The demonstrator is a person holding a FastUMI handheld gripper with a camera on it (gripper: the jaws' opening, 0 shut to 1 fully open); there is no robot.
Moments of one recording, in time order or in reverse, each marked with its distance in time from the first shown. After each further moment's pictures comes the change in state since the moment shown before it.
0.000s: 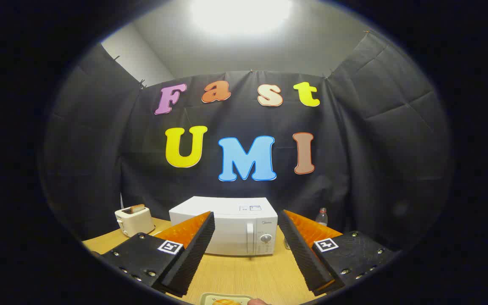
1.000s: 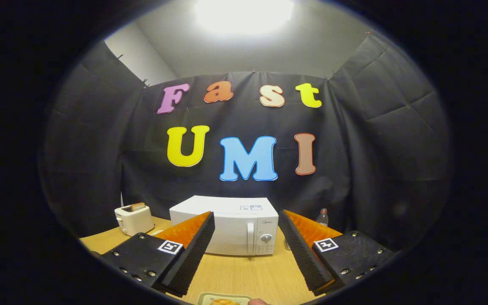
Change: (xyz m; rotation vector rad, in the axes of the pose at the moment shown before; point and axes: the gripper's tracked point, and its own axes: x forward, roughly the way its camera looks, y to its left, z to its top) arm 0.009 0.002 -0.010 -0.025 -0.013 0.008
